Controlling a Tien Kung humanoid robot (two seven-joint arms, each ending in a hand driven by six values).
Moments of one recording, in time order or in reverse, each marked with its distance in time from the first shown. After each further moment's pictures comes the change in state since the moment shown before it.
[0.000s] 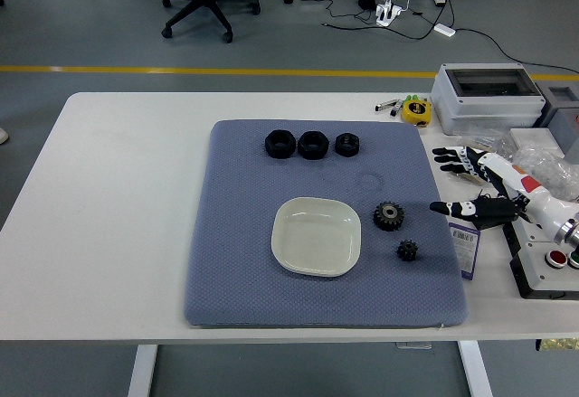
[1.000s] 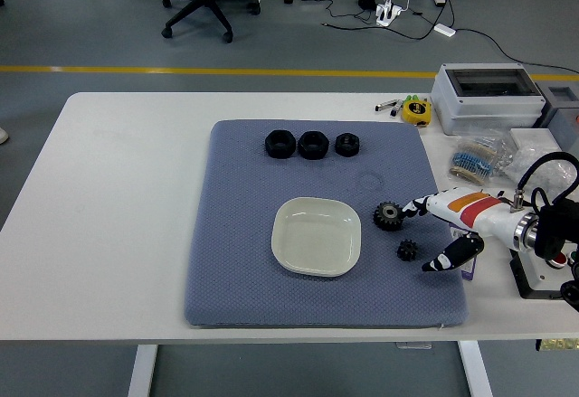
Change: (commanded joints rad) left arm -0.002 0.003 -0.005 0.000 0.001 0.002 0.004; right arm 0.155 0.023 -0.216 -0.007 -0.523 0.074 -0.053
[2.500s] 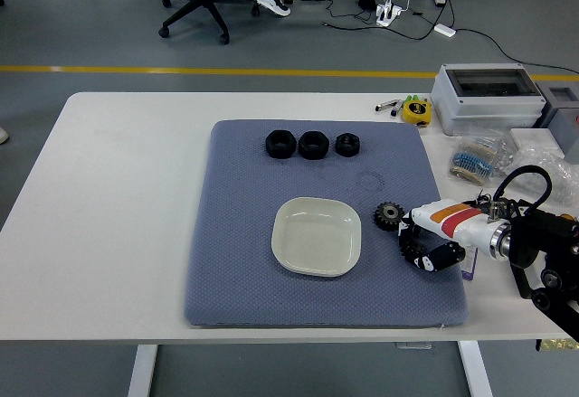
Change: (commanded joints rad) left arm 0.006 -0.001 0.027 0.000 -0.062 0.012 -0.005; right arm 0.016 0.086 -0.051 -0.110 -0.042 -0.043 -0.009
